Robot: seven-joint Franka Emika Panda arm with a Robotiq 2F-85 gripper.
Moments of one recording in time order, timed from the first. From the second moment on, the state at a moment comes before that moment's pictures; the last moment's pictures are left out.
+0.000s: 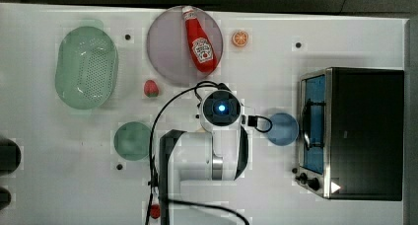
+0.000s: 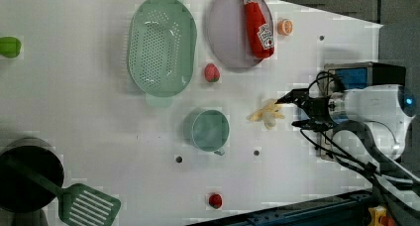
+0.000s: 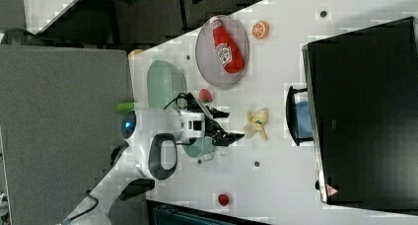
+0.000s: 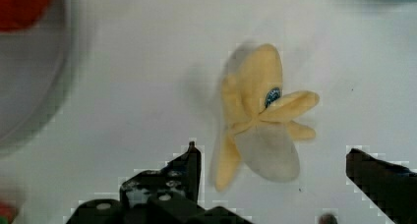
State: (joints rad) arm 0.00 0.20 -0.02 -2.37 -0.02 0.90 0.07
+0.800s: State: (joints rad) arm 0.00 0.31 0.03 -2.43 -0.04 1.10 0.08
